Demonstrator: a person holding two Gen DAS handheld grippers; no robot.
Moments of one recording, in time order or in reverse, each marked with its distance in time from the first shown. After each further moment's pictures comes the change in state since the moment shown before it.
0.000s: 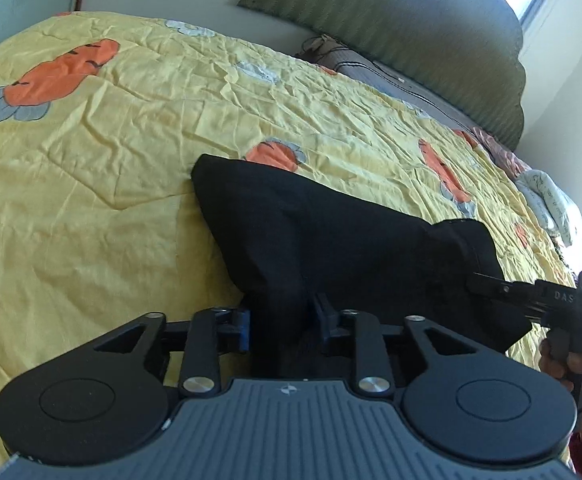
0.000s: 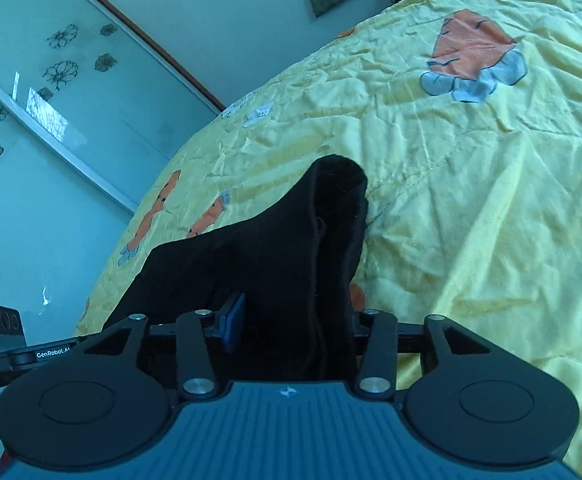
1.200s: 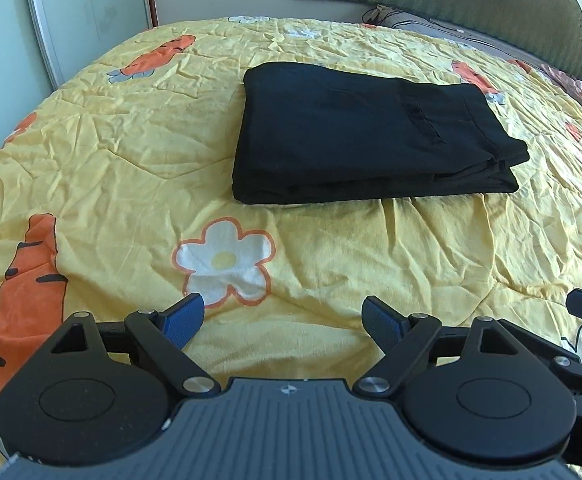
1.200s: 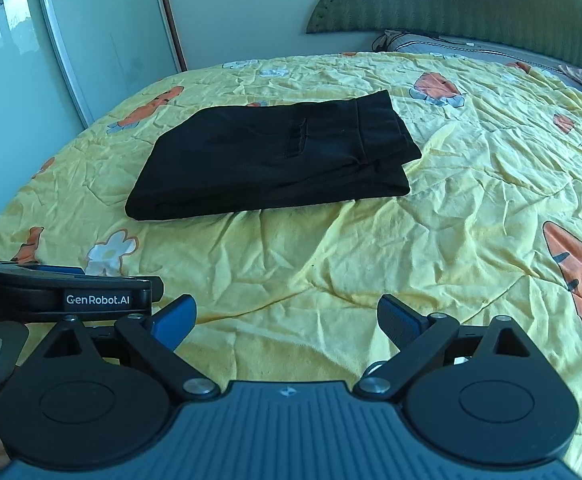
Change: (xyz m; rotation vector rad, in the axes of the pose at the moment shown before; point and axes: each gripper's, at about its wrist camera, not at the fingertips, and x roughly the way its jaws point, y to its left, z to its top) left arm -0.091 -0.103 -0.152 0.116 0.037 0.411; right arm -0.093 0.164 -0.198 -0.326 -0.038 -0.420
